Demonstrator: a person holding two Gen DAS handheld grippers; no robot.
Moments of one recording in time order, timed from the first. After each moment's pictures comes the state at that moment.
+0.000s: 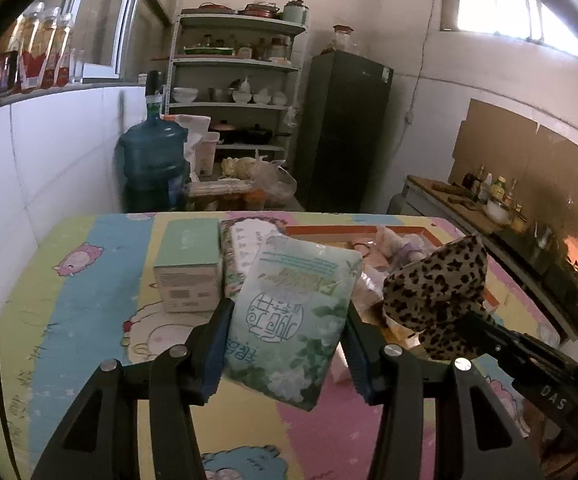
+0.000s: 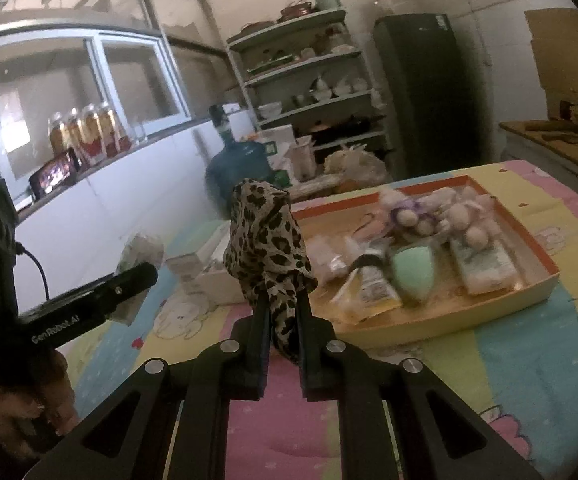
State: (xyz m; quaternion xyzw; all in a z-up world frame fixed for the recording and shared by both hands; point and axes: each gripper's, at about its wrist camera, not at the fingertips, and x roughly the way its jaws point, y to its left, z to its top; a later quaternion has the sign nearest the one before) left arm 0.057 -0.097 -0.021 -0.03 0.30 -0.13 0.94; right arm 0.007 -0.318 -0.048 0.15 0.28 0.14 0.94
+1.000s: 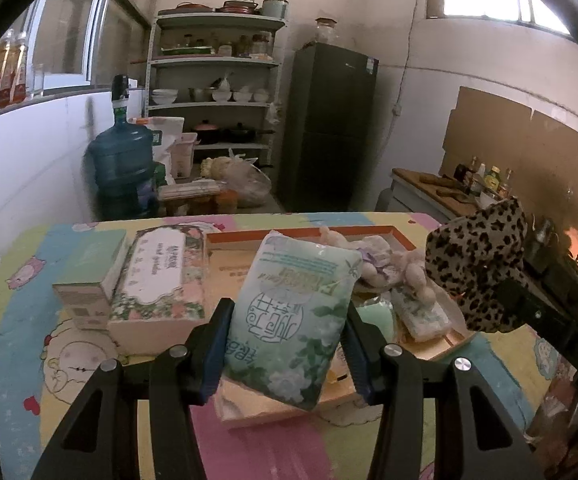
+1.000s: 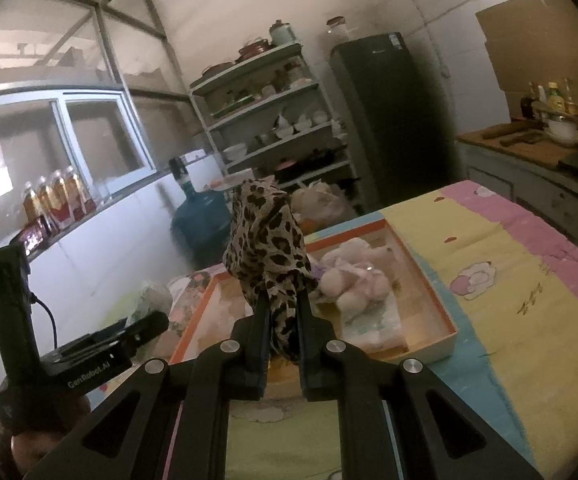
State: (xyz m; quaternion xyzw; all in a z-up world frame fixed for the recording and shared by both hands) left arm 0.087 -0.203 -0.035 -0.02 0.31 -0.14 0.94; right arm 0.014 -0.435 -0.042 0.20 0.23 0.09 0.95
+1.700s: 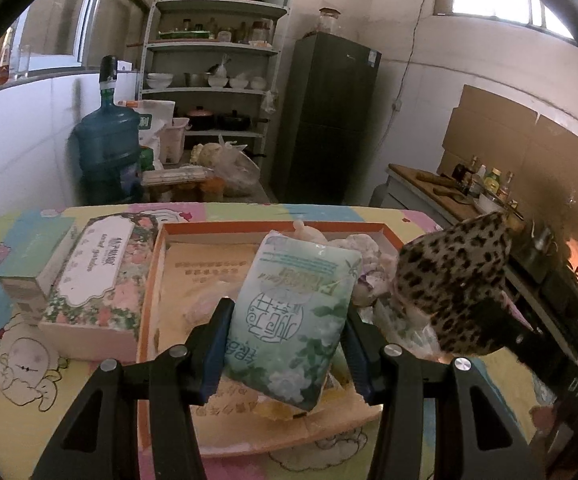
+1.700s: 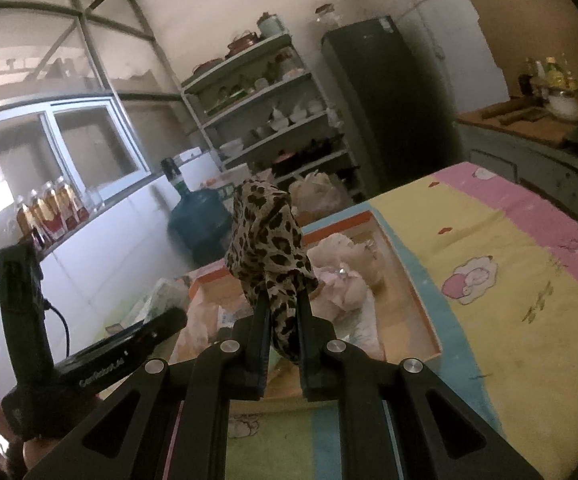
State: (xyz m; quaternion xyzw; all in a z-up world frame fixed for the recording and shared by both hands) left arm 0.121 -0.238 -0.057 -0.04 0.32 -0.15 0.93; right arm 0.051 -0.460 -0.069 0.22 0.26 0.11 0.93
